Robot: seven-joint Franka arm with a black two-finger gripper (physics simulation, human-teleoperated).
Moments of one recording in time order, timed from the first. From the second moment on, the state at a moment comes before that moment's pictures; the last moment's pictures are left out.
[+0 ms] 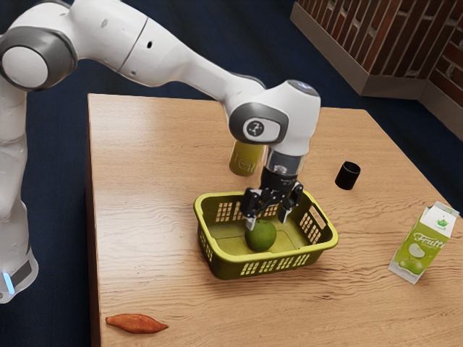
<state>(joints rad) -0.06 0.09 -0.18 -1.88 -0.14 2.00 -2.01</state>
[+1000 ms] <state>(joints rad) -0.06 0.13 -0.18 -1.93 -0.13 2.09 -2.06</state>
